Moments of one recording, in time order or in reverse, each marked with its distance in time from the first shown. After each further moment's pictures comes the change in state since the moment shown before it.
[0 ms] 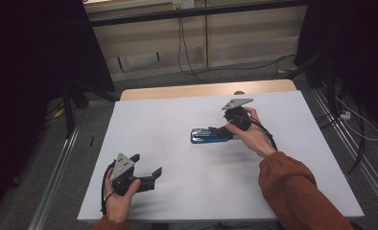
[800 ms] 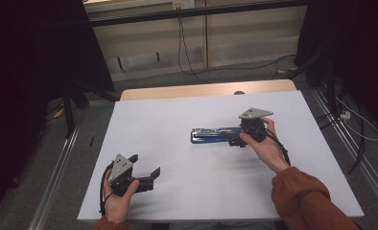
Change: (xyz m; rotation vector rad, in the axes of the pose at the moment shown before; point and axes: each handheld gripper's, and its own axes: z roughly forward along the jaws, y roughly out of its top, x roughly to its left) left arm 0.002 -0.002 -0.003 -0.003 0.018 -0.004; right arm -0.001 -0.039 -0.037 -0.072 -0.116 0.063
